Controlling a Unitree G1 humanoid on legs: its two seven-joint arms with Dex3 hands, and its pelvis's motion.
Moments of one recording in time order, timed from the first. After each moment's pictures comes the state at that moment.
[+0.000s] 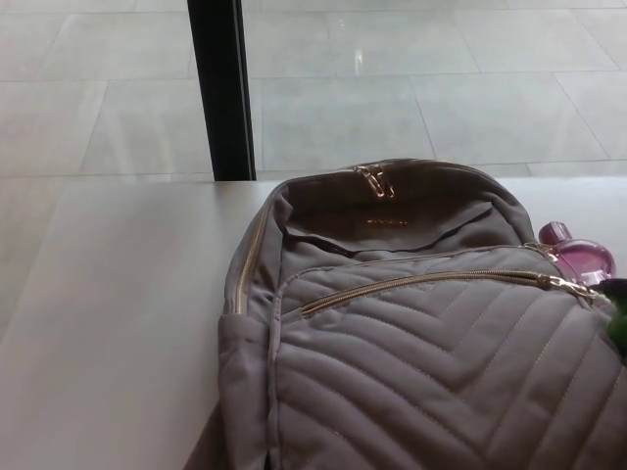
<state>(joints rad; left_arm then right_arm) 0.11 0.57 0.50 1.22 -0.26 -0.14 -0.42 0.11 -0.76 -0.14 -0.37 -0.36 0.15 0.36</state>
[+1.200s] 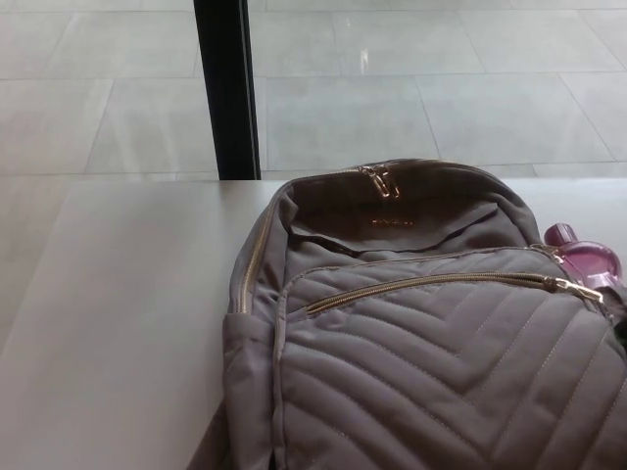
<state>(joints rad) 0.12 0.55 0.51 1.21 -0.28 -0.16 -0.42 0.09 -0.77 -0.10 -0.28 -0.44 0.16 0.29</state>
